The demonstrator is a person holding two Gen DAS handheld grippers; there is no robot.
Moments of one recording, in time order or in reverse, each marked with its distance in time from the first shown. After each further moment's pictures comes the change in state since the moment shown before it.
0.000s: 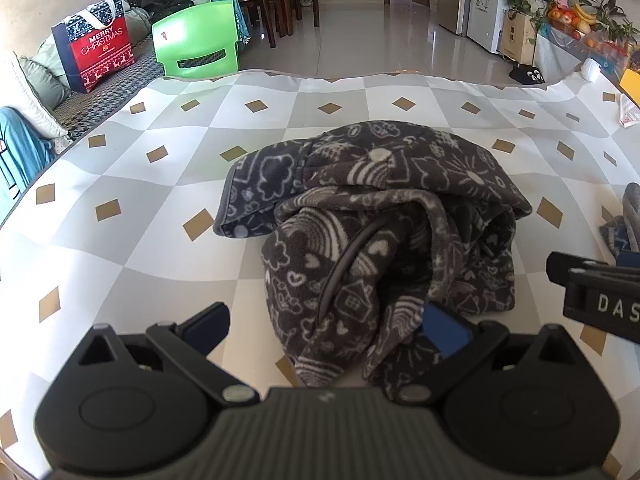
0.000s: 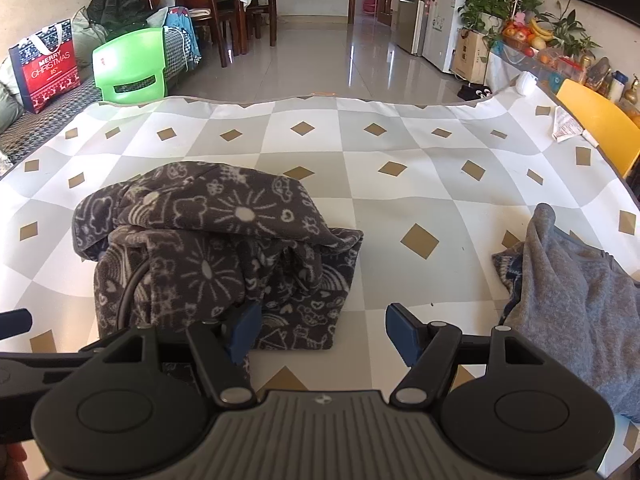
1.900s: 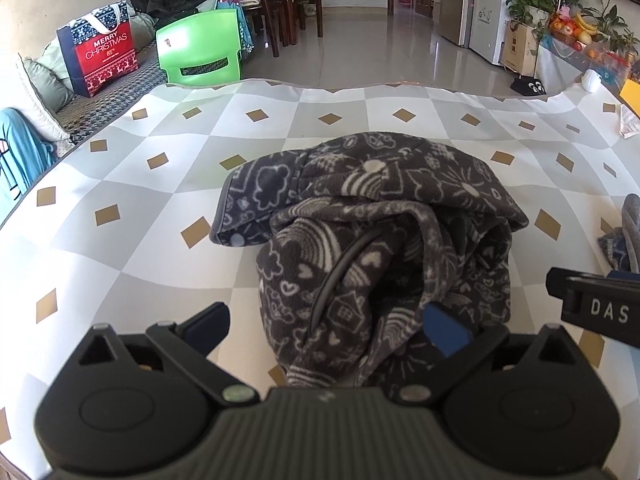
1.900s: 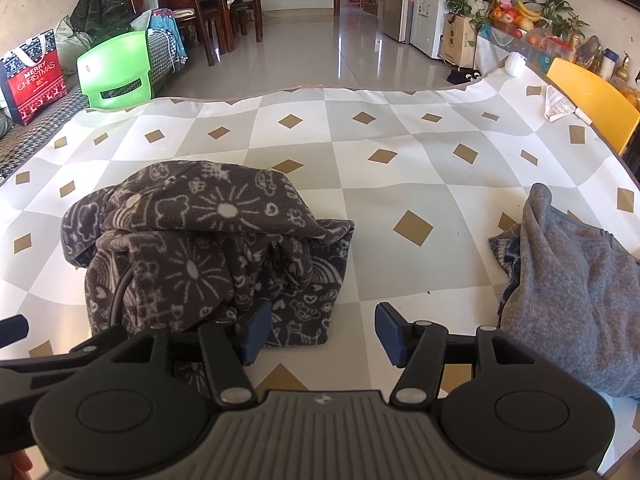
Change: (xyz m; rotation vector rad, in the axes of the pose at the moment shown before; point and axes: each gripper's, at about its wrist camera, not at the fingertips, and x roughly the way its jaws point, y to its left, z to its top) left arm 0.000 -0.005 0.001 -0.019 -0.026 0.021; right arm 0.009 -0.009 -0.002 0.056 0.028 0.000
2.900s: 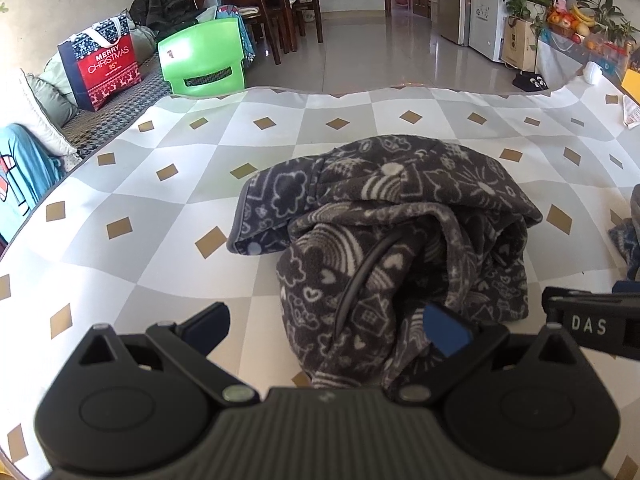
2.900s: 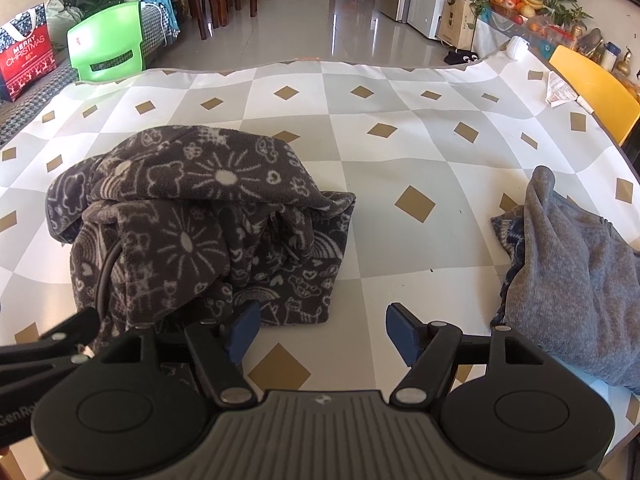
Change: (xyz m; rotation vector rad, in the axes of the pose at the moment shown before) left arm -0.003 0.010 -0.001 0.043 -0.045 0.037; right arm 0.018 0.014 -0.005 -0.026 0.085 -0.045
